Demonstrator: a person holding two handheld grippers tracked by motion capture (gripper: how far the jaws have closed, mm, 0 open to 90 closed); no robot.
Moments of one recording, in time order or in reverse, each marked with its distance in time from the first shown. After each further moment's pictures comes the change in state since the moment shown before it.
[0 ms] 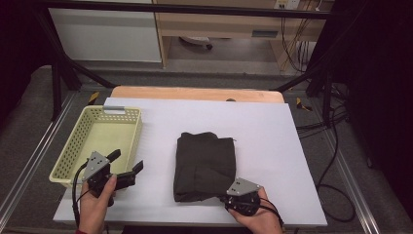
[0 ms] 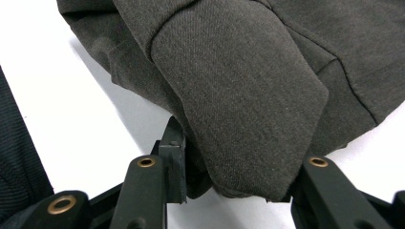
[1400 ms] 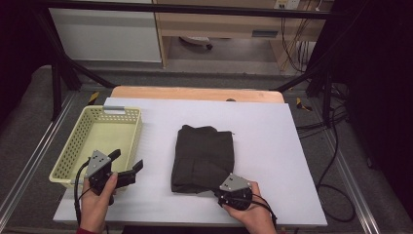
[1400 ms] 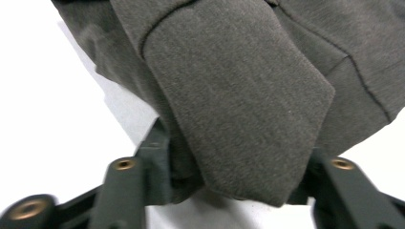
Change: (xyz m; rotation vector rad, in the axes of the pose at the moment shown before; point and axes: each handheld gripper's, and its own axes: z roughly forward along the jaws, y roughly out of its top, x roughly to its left) left arm 0.010 -0.007 0.007 0.027 0.029 -0.014; right arm -0.002 0.004 0.027 -0.018 -0.093 -0.032
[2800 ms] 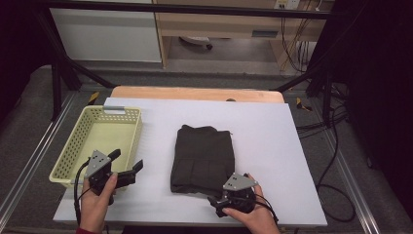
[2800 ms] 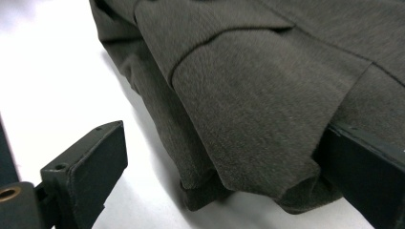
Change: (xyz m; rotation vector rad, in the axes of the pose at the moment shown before) left arm 0.000 0.001 -0.001 0.002 -0.004 0.012; right arm 0.000 0.004 -0.011 -0.063 0.107 0.088
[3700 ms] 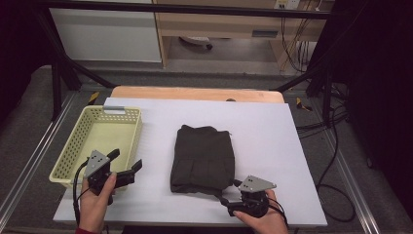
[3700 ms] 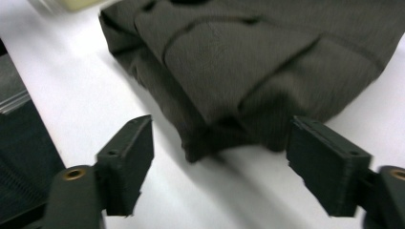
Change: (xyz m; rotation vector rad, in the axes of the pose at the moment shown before) left arm 0.002 0.000 -0.001 -0.005 0.006 -0.005; right arm -0.009 -0.009 -0.035 -0.030 0.020 0.121
